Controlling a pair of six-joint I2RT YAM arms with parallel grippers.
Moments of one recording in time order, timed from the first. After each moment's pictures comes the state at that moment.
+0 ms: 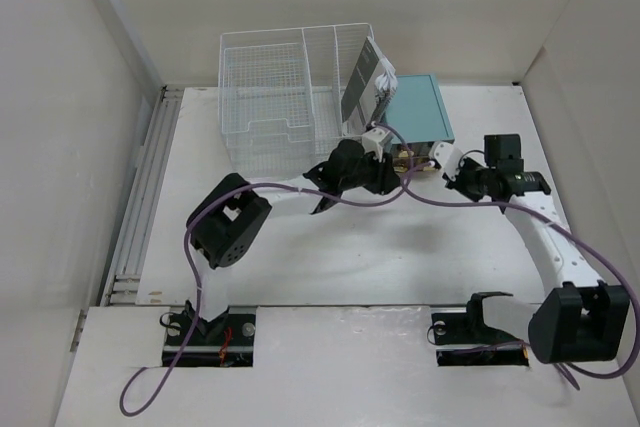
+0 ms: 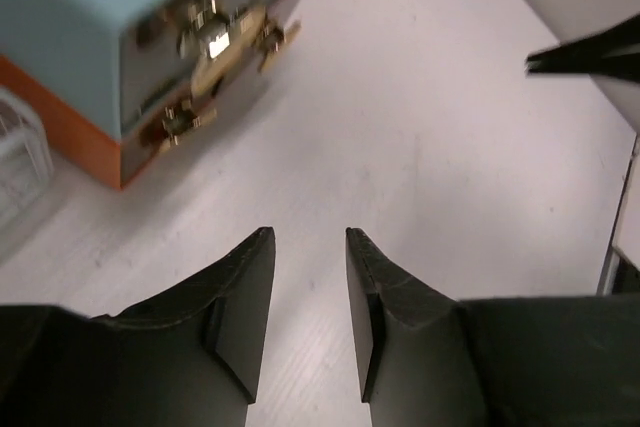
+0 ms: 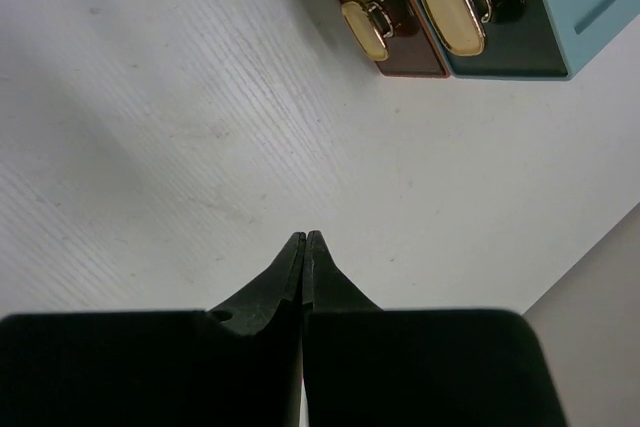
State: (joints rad) left arm -0.82 1.96 1.23 0.44 0.26 -0.40; right arm 0.03 1.18 0.93 -0.64 -0.27 -1.01
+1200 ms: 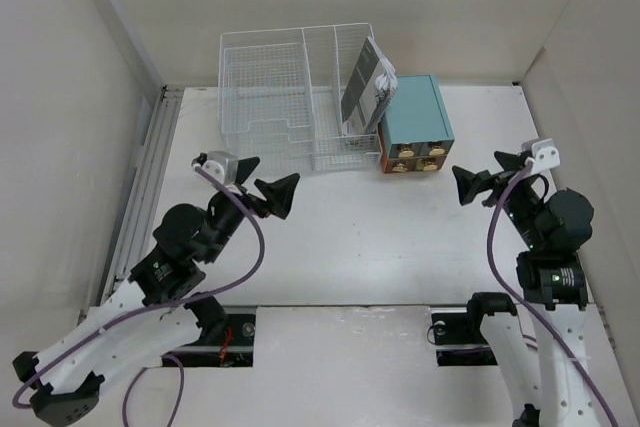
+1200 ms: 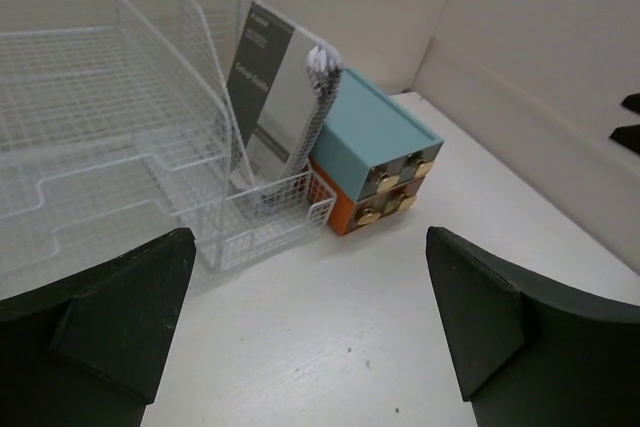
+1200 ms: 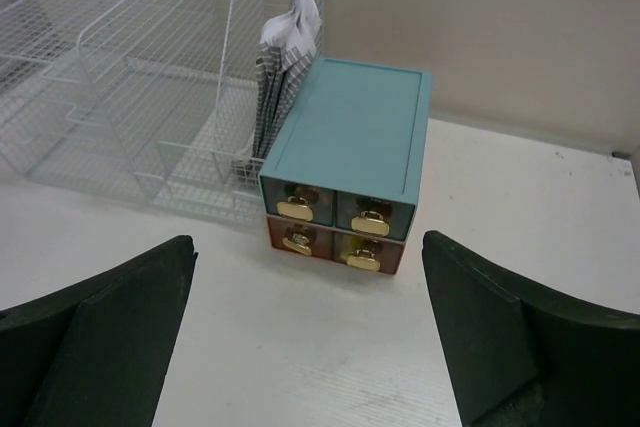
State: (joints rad) left arm -0.86 0.60 0.77 -0.03 -0.29 -0.19; right arm -0.02 0.50 0.80 -0.25 -0.36 0.00
